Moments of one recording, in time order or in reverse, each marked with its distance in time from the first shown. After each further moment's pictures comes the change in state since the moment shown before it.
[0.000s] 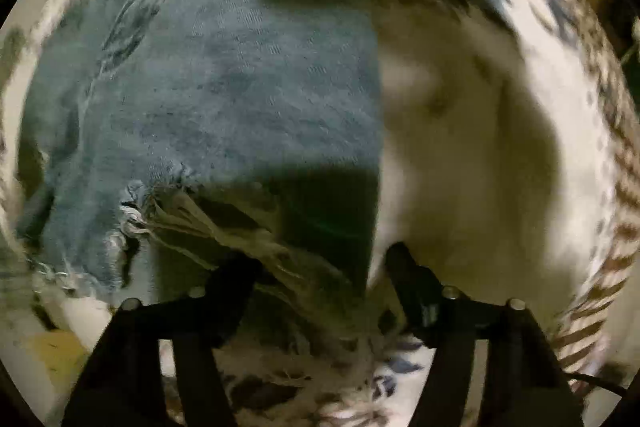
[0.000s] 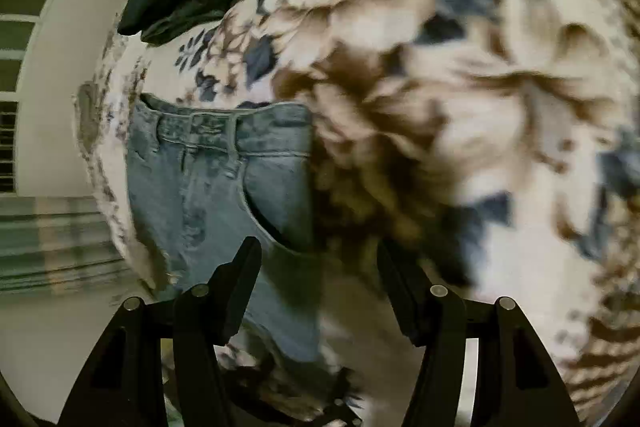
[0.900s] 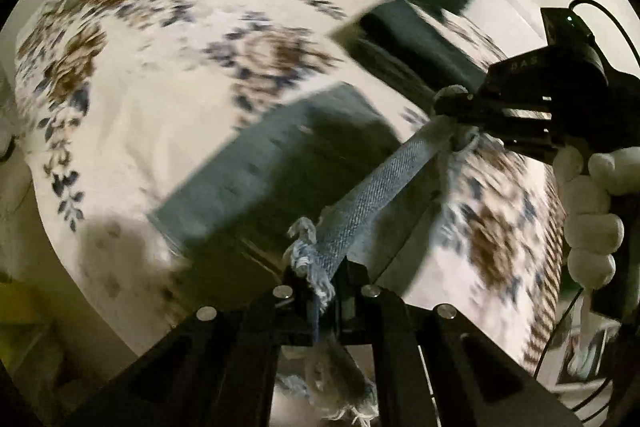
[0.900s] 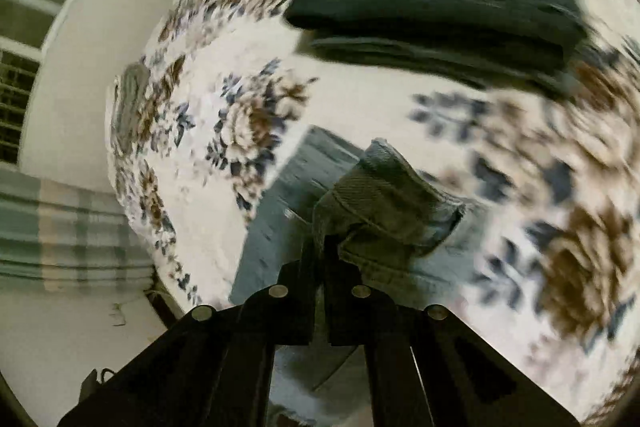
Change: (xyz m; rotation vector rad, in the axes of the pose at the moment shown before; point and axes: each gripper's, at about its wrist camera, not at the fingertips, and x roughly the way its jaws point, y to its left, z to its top) left arm -0.119 0.327 0.039 -0.454 -0.337 -0.176; right arm 0.047 0.338 0.054 -0.175 -0.093 -0.050
